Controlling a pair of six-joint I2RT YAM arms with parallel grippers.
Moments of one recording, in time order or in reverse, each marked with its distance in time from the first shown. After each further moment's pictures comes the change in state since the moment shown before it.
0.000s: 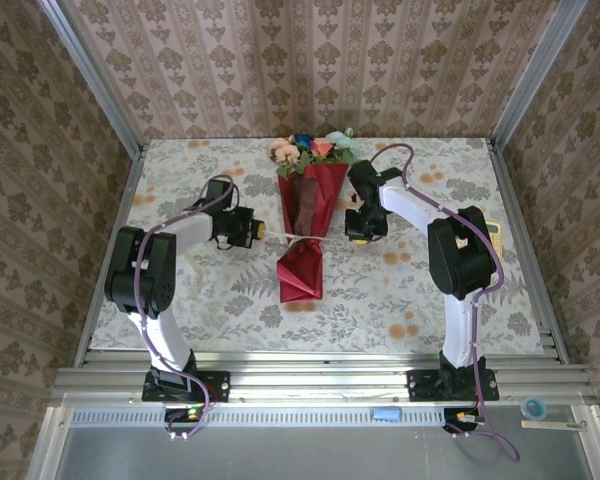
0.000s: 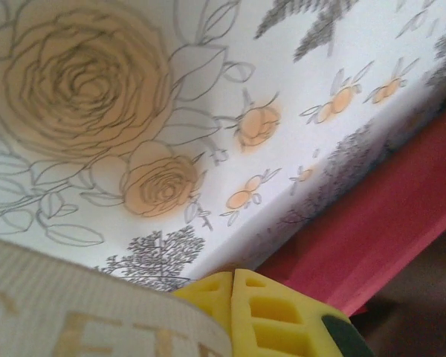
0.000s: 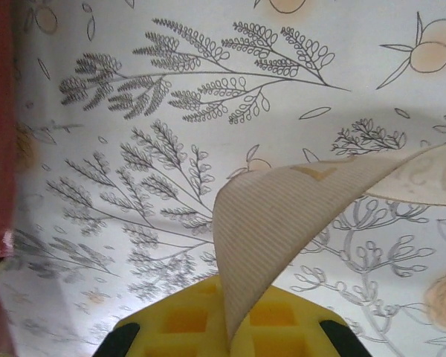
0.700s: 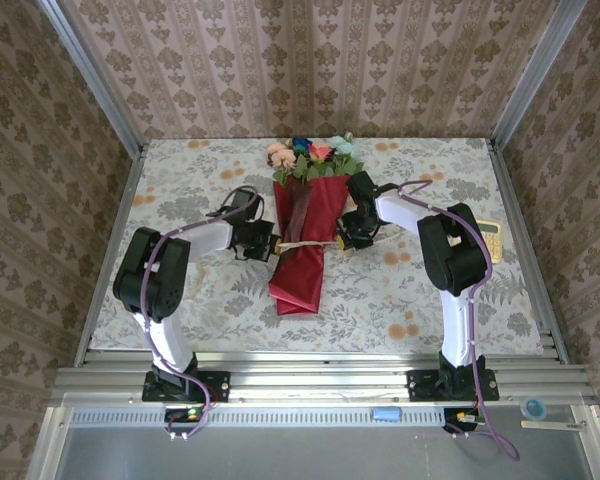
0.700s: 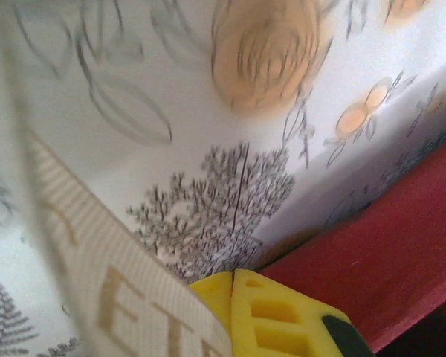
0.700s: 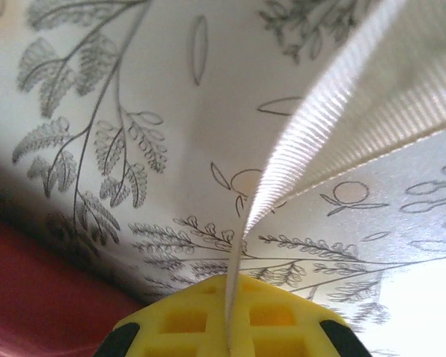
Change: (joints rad) left arm -0.147 0.000 -0.023 -0.060 -0.089 -0.077; right arm 0.003 0.053 -0.101 0.254 -0.180 0.992
